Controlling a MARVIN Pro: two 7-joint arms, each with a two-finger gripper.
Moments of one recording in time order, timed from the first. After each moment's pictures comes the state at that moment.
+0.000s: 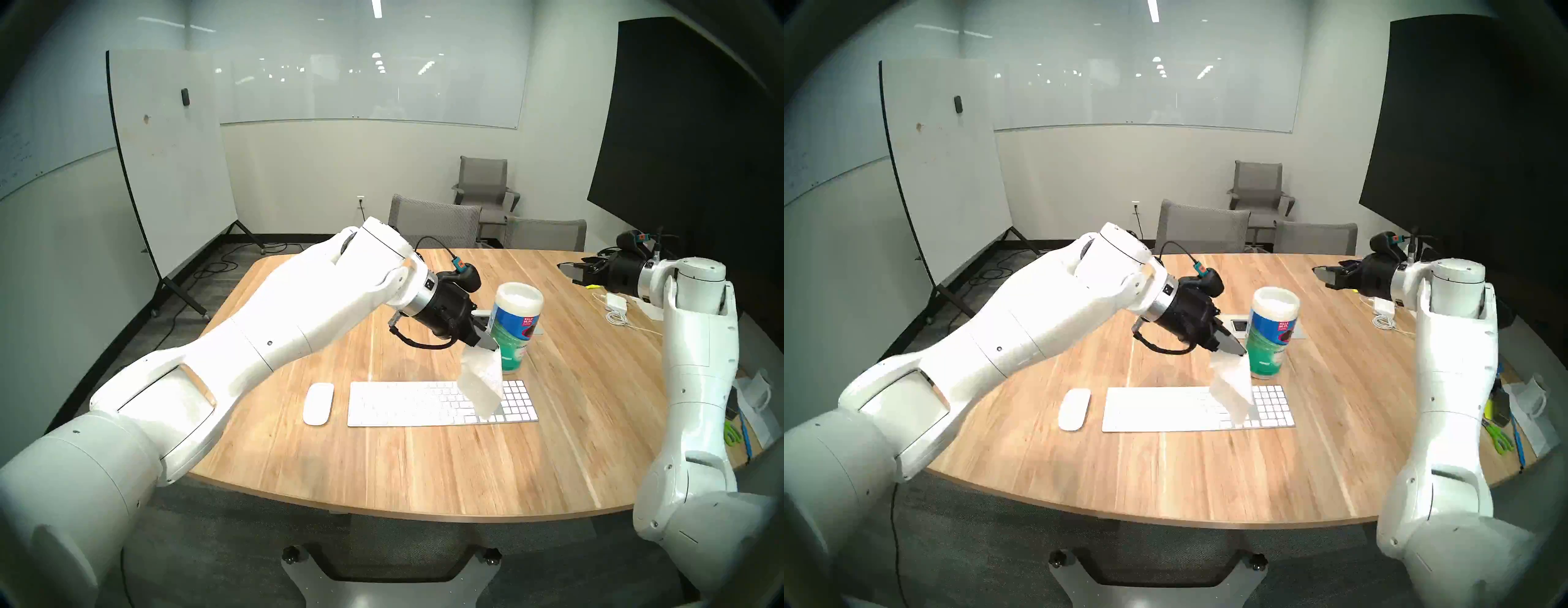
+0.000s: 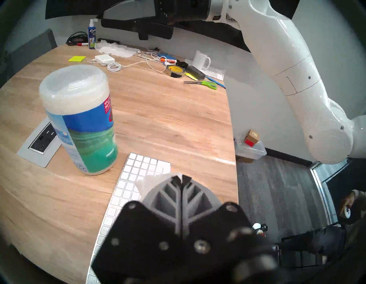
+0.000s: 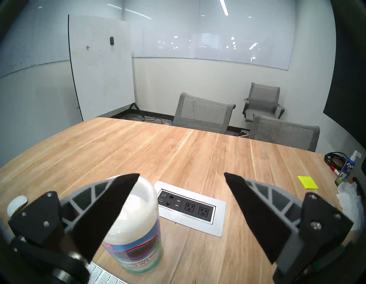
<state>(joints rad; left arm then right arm) 0.55 -1.29 -0.64 -1.34 -0.58 0.90 -0.90 -0.97 -1.14 1.94 -1.38 -0.19 0.63 1.02</state>
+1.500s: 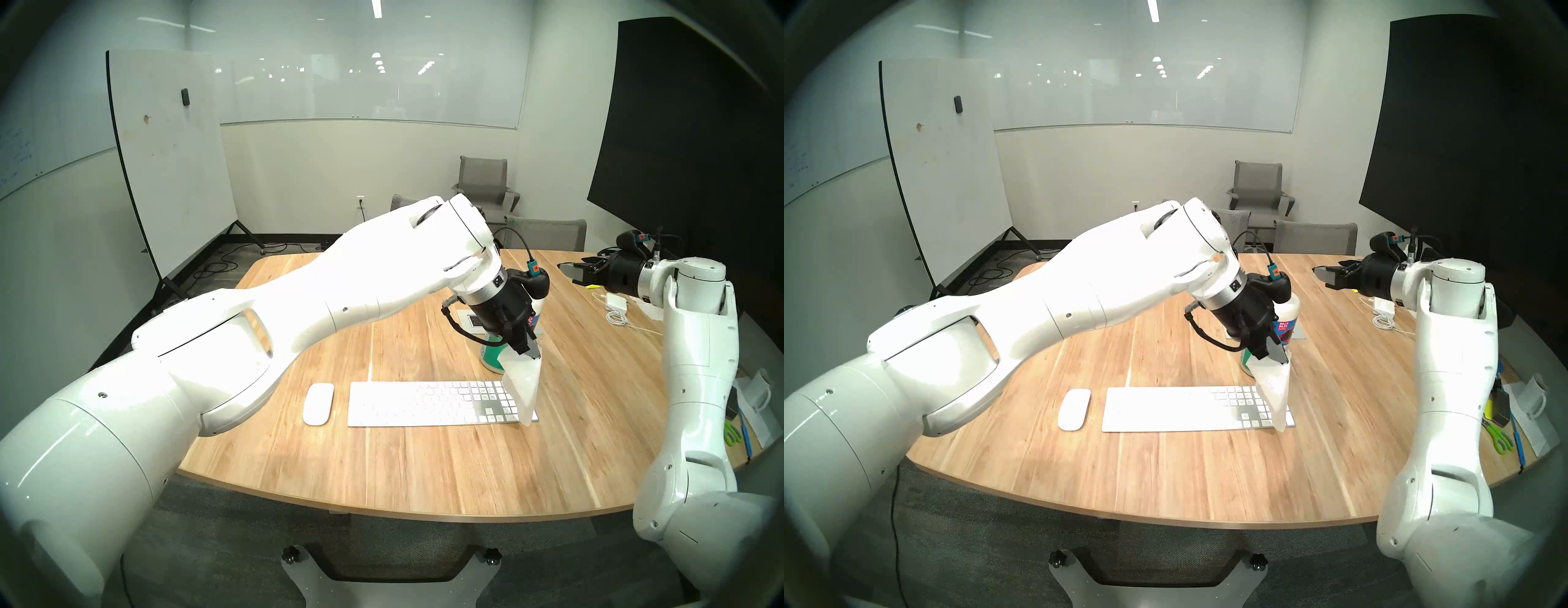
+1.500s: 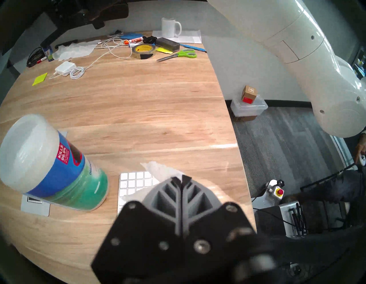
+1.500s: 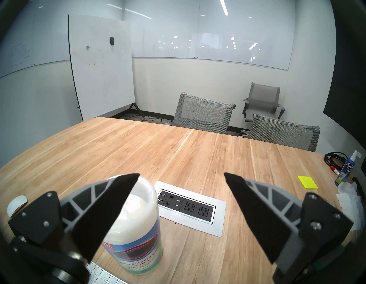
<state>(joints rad) 0.29 -1.53 -0.38 -1.10 -0.43 0.76 -1.06 -0.97 -1.14 1.94 -1.38 -0.19 0.63 1.02</state>
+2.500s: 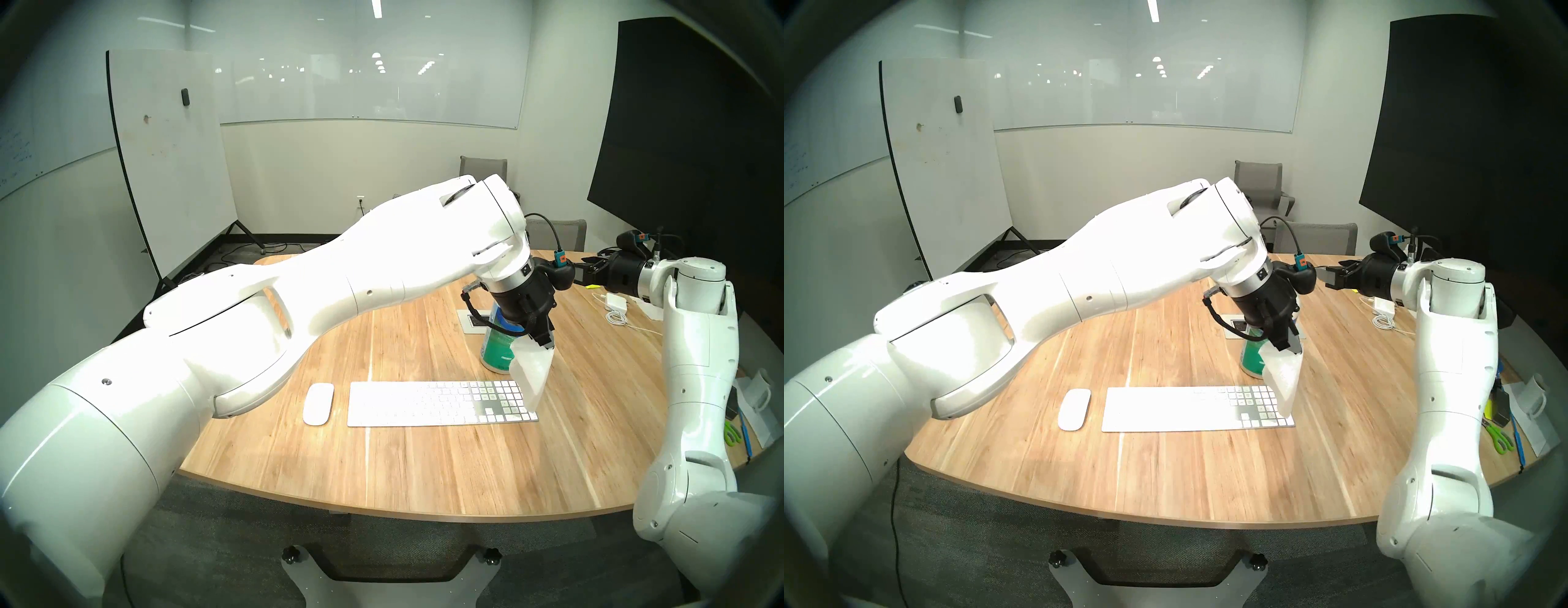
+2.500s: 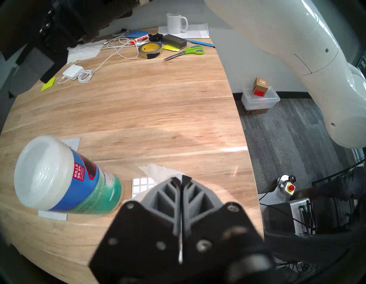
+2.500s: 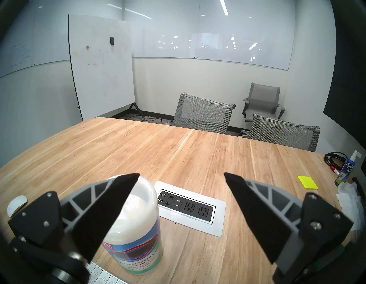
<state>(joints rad) 0.25 -1.58 -0.38 -1.12 -0.45 0.87 -0.96 -0.97 -1.14 1.94 -1.38 -0.19 0.63 1.02</state>
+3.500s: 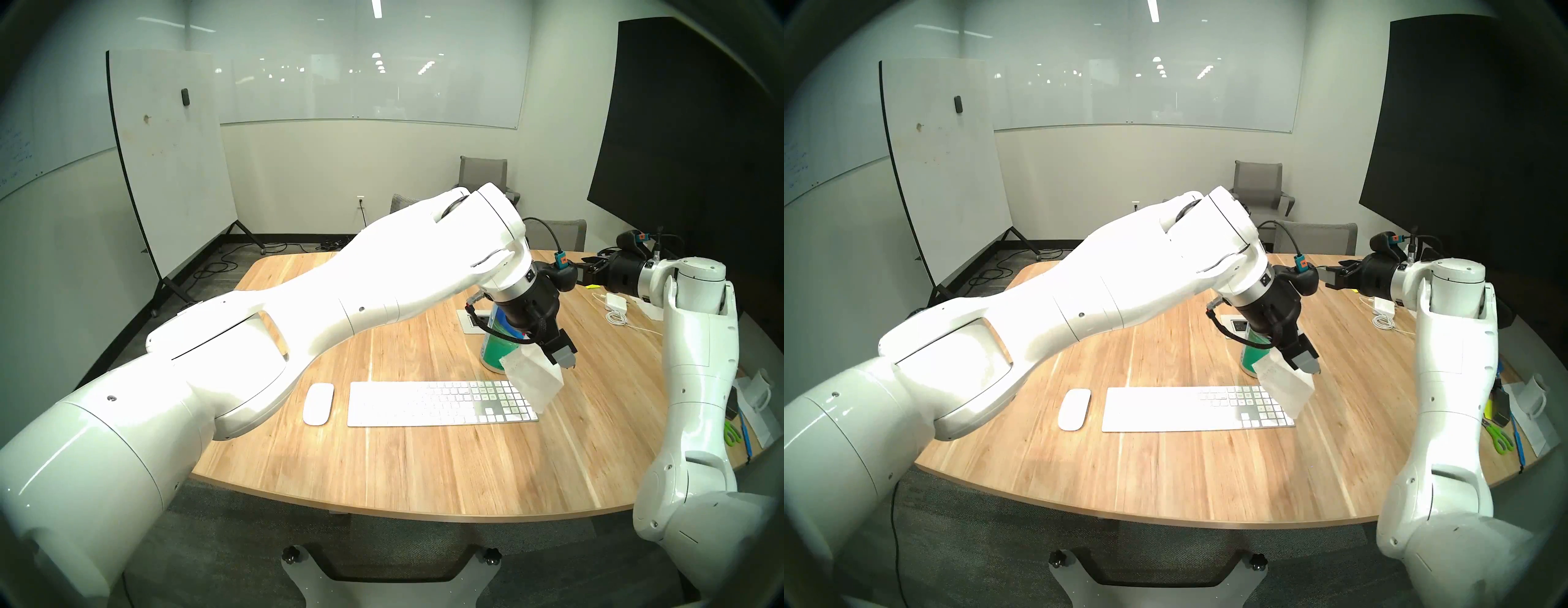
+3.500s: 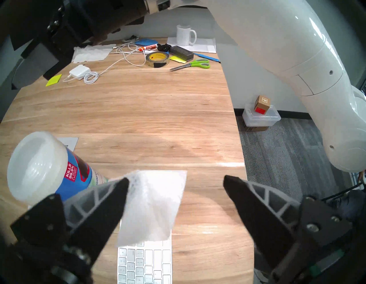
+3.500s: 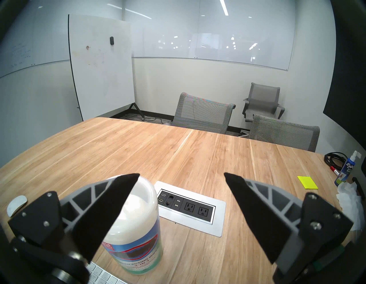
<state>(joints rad) 0.32 -1.59 -0.42 -1.14 -0.48 0.91 -0.87 -0.97 -1.14 1.94 -1.38 -0.19 0.63 1.02</state>
